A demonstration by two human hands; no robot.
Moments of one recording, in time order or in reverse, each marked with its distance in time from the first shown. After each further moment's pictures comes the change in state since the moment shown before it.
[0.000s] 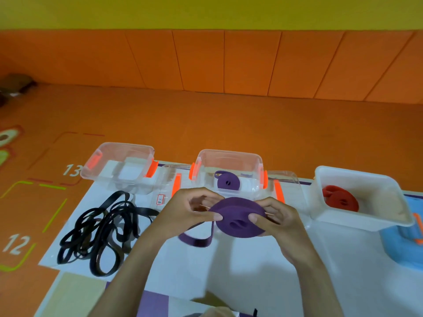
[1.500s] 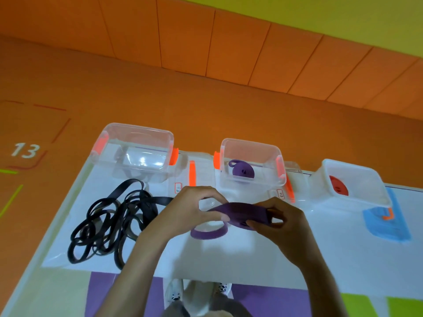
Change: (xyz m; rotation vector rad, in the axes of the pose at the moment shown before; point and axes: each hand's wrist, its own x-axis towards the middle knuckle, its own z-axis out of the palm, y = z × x) left_hand -0.061 -0.053 -0.166 0.183 -0.164 0.137; right_hand -0.016 -0.039 0.197 -0.489 0.134 -0.075
